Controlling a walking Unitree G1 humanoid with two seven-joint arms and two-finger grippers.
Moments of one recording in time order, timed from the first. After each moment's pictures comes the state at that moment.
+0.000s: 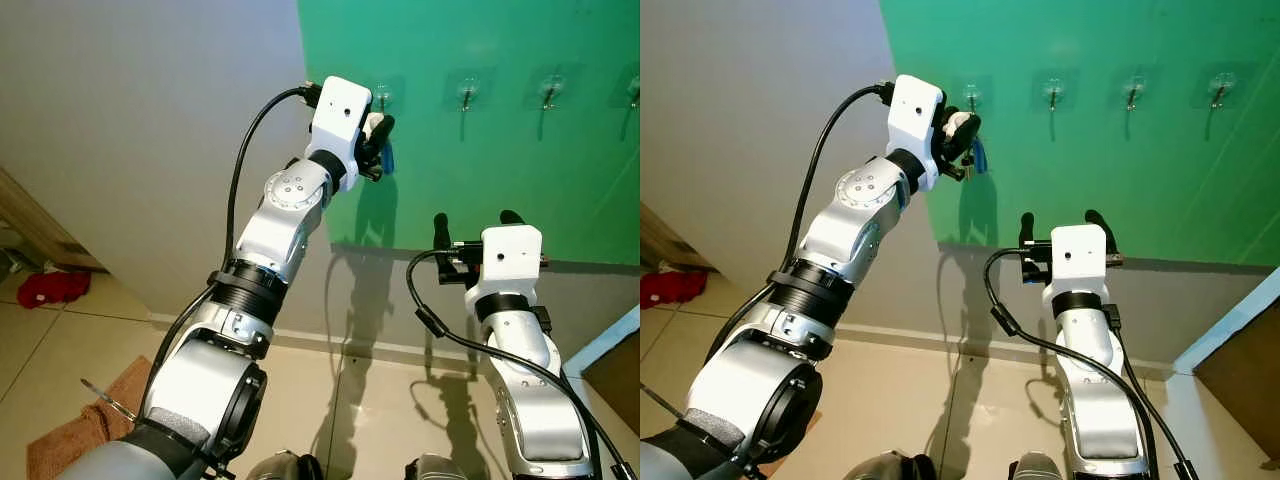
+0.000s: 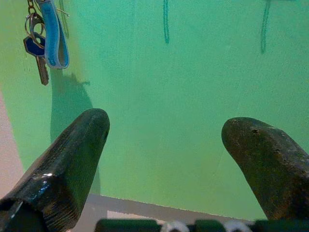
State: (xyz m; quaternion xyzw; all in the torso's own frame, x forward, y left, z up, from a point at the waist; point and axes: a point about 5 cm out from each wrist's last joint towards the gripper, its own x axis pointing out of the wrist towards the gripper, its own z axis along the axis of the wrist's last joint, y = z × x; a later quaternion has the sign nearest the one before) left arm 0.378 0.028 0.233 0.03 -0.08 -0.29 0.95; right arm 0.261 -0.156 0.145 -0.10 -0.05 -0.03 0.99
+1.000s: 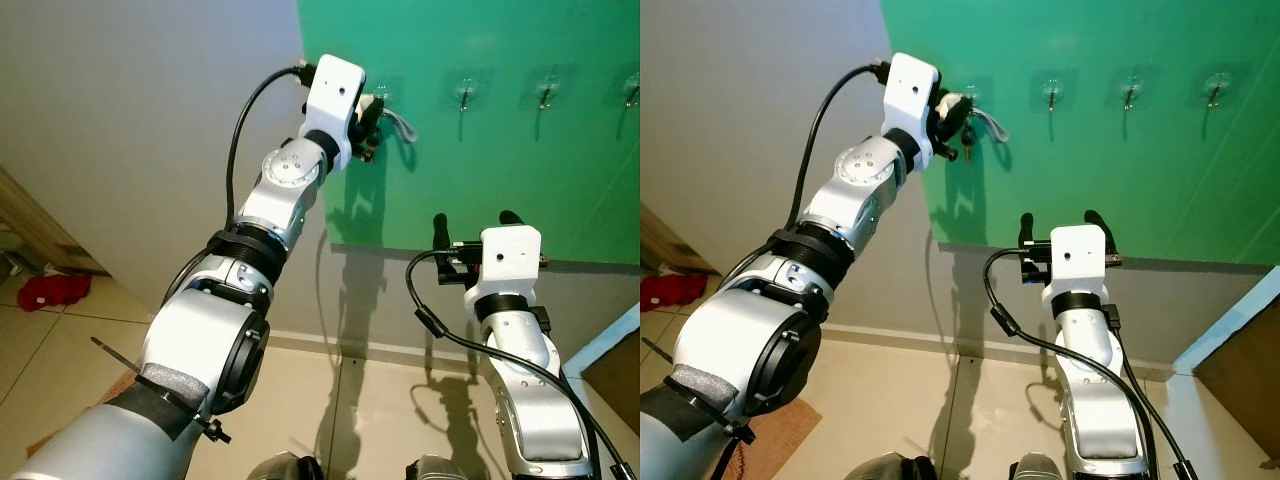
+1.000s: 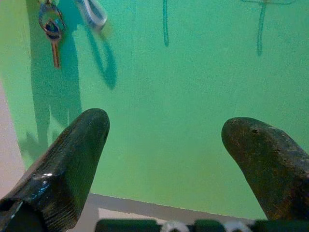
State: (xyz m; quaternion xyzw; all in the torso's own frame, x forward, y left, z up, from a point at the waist) left arm 0.403 0.037 0.236 0.06 -0.07 -0.26 0.96; right arm 0.261 -0.155 0.145 -0.10 -0.05 -0.03 0.99
